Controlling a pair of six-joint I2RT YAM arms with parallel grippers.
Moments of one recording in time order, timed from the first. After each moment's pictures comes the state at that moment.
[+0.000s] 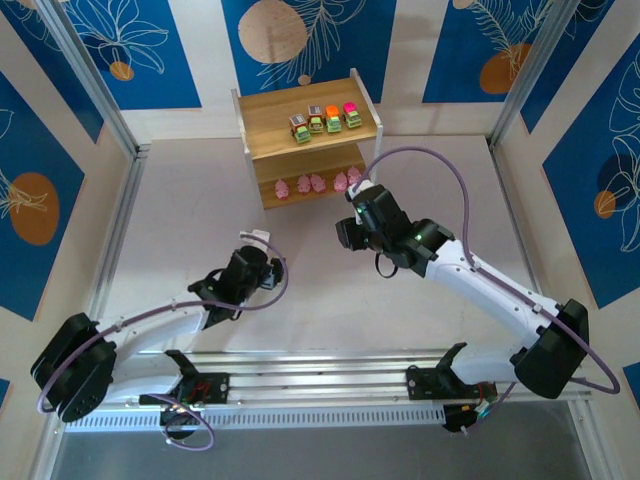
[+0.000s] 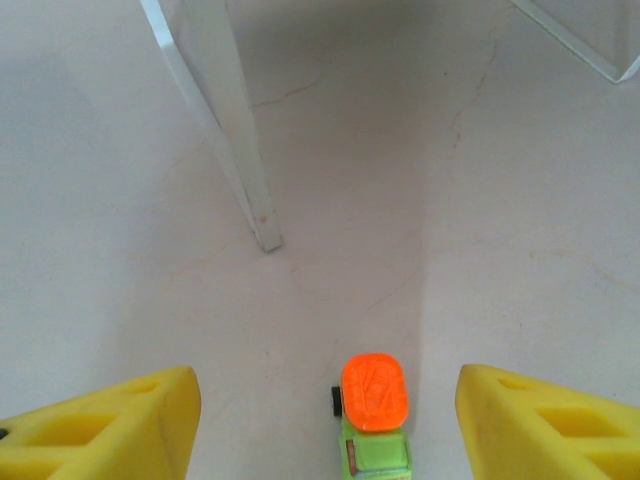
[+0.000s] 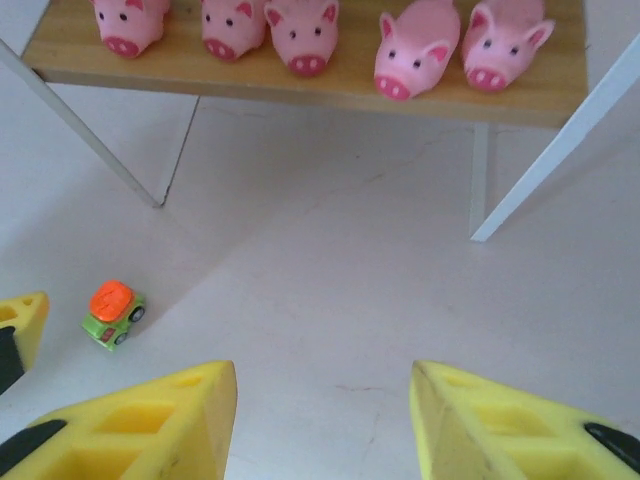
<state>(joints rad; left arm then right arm) -0.78 1.17 0.53 -0.03 -0.42 -0.35 0.75 1.27 1.13 -0.62 0.23 0.30</state>
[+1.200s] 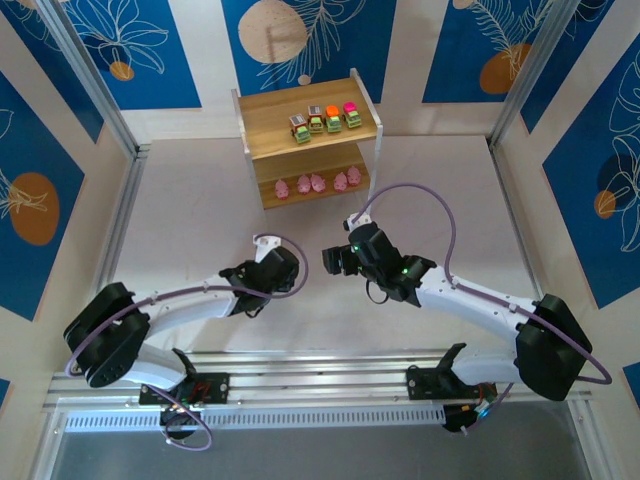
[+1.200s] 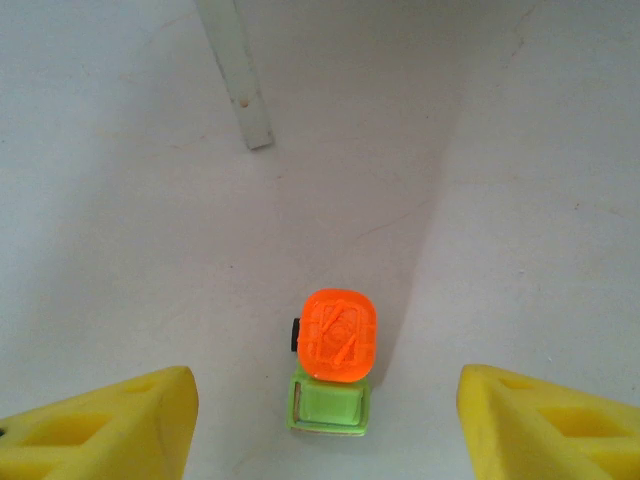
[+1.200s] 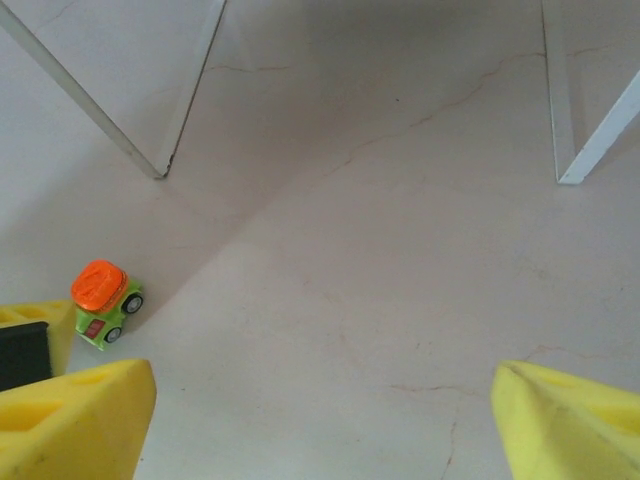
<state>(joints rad) -0.88 1.41 0.72 -0.26 -0.51 -0.65 0.80 1.25 0.77 -0.21 0.25 0.40</state>
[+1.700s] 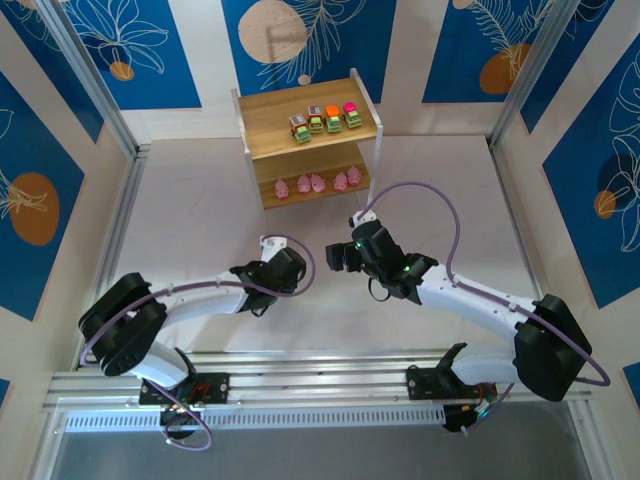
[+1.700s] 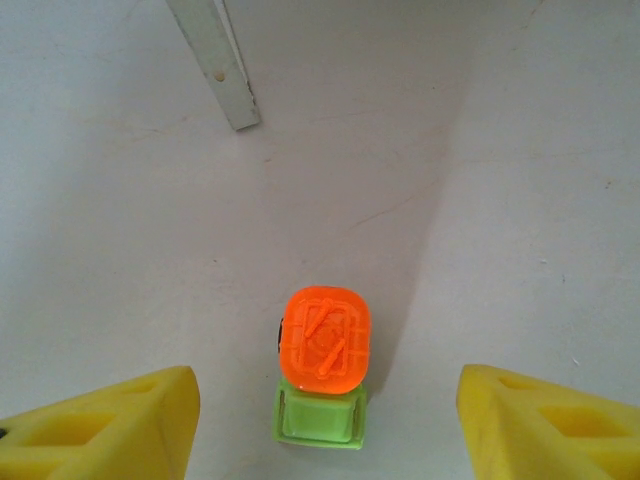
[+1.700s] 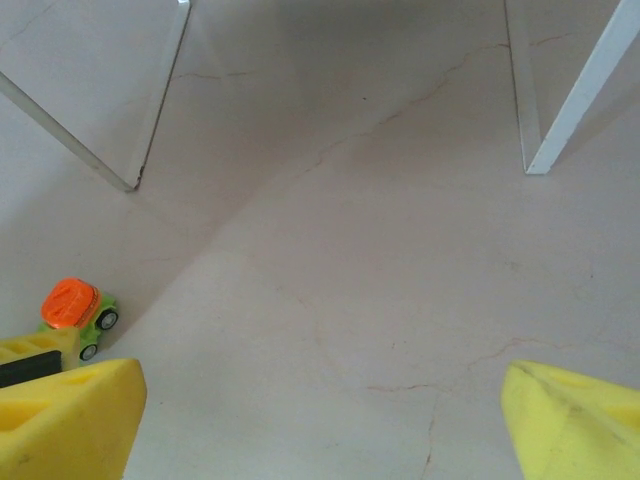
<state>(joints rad) -0.89 1.50 0.75 -0.27 -0.52 -0.65 0.77 1.26 0.77 -0.22 0.25 0.43</state>
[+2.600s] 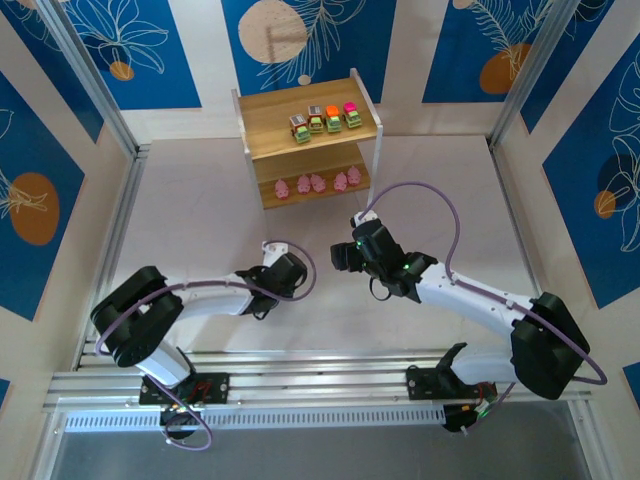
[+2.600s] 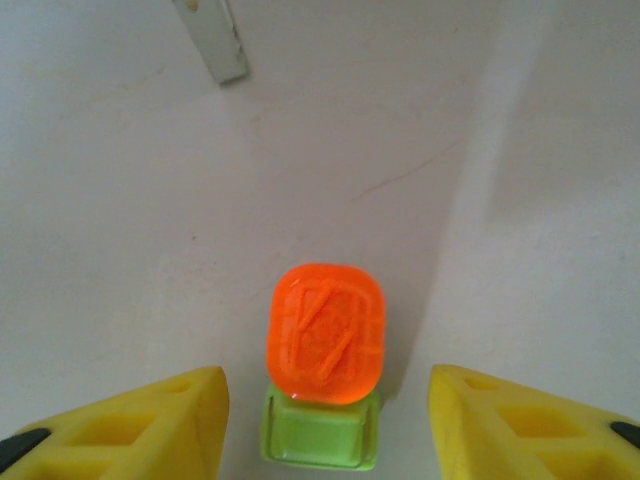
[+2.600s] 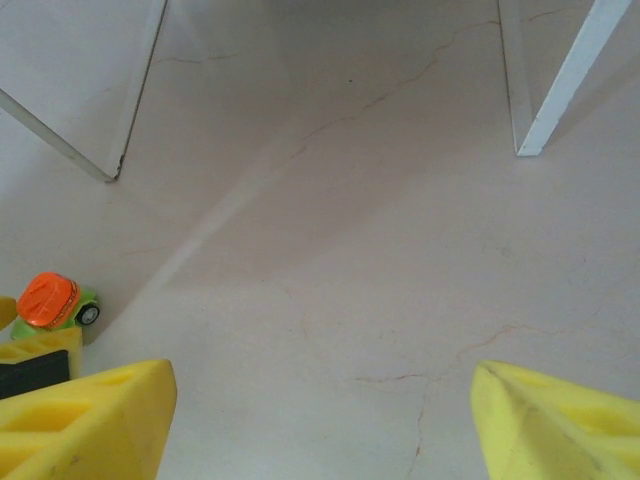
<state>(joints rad) -0.88 1.57 0.69 -0.16 -0.52 -0.65 0.75 1.27 0.77 -0.23 0.24 0.44</state>
